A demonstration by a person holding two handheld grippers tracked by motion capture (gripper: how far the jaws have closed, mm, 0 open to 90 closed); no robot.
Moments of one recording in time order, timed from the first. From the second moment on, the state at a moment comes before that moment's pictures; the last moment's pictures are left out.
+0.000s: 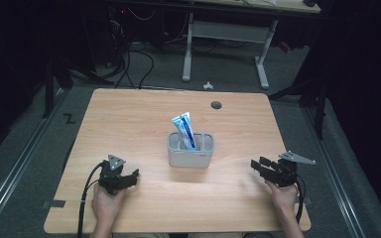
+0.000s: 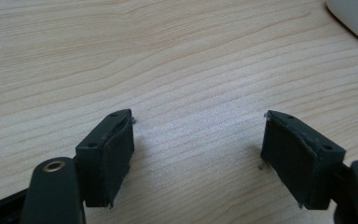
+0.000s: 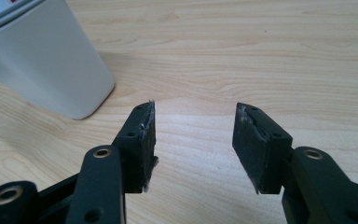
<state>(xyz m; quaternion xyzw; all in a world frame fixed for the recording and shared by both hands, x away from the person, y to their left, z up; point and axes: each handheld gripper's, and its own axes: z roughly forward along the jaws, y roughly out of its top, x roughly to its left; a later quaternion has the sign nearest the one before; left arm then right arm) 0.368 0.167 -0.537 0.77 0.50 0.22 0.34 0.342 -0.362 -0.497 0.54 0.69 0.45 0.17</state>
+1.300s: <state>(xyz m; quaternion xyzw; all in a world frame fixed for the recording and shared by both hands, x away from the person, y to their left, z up) 0.368 0.167 -0.537 0.77 0.50 0.22 0.34 0.350 -0.341 -0.527 0.53 0.73 0.38 0.19</state>
